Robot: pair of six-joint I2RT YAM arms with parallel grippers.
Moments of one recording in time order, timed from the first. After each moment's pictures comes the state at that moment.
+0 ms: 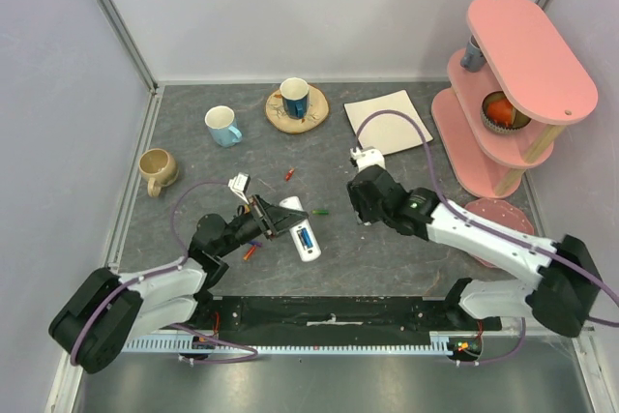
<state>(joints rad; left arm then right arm) -0.61 1.08 0.11 1.08 0.41 -1.34 0.87 1.20 0.90 -0.51 0.37 0.40</state>
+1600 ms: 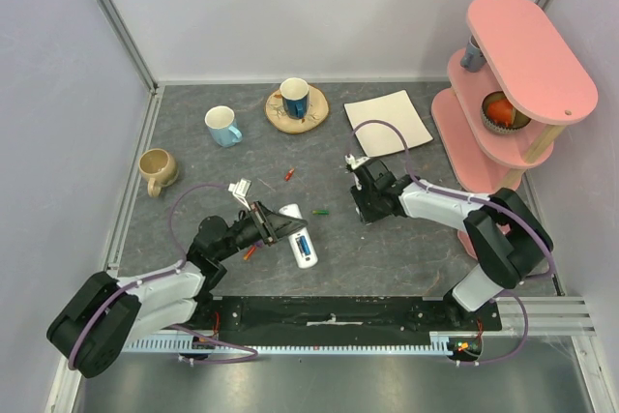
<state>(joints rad) -0.61 0.99 0.05 0.97 0.43 -1.22 0.65 1.61 0.86 -0.36 0.07 0.20</state>
